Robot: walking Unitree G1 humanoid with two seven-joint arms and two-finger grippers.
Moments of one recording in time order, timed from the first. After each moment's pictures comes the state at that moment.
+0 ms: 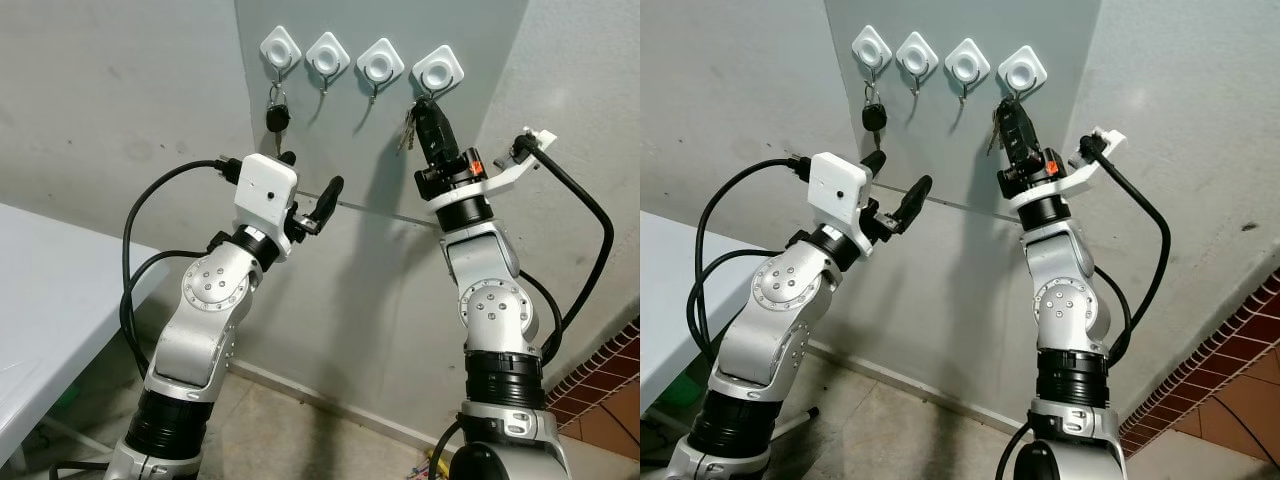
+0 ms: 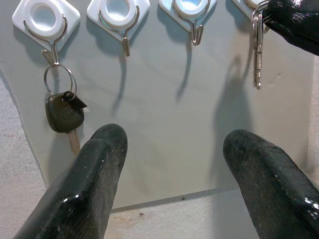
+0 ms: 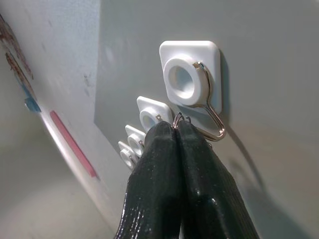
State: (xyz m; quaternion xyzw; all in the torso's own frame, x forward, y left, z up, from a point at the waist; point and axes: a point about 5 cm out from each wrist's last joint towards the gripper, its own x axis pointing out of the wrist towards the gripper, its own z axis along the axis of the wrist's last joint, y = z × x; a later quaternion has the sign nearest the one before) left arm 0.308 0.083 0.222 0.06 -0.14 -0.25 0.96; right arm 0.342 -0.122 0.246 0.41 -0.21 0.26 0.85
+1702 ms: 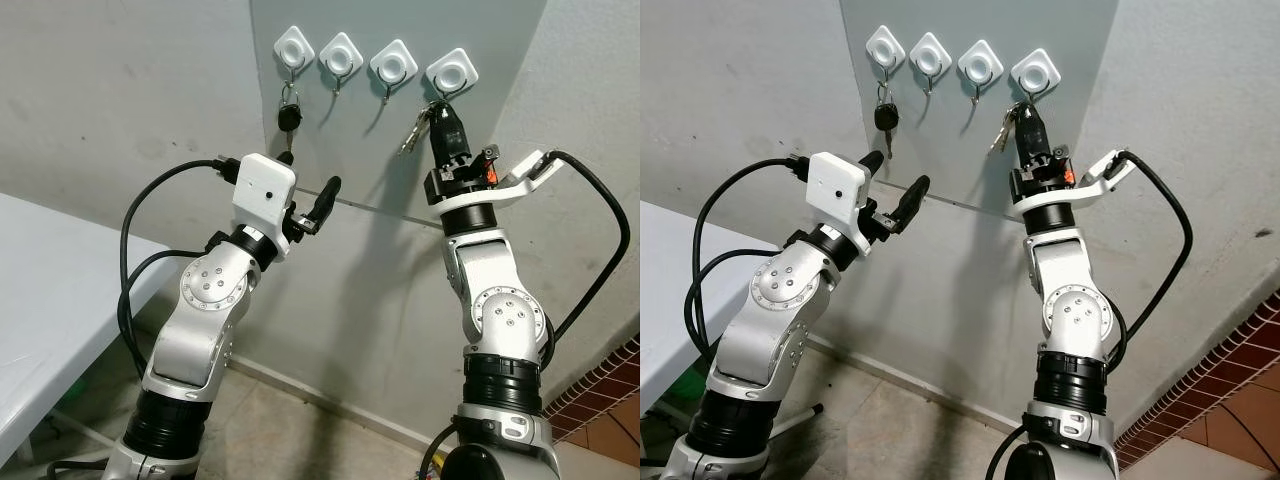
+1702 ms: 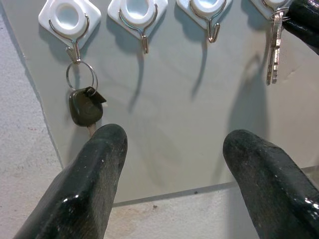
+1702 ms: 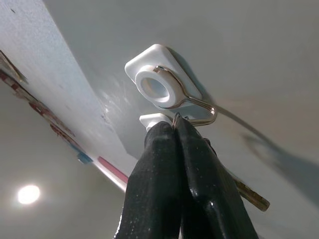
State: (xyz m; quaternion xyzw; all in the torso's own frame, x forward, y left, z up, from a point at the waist) left arm 0.308 0.085 0.222 0.06 -0.14 -0.25 0.96; right arm 0.340 -0.128 0.236 0.60 -0.18 0.27 0.73
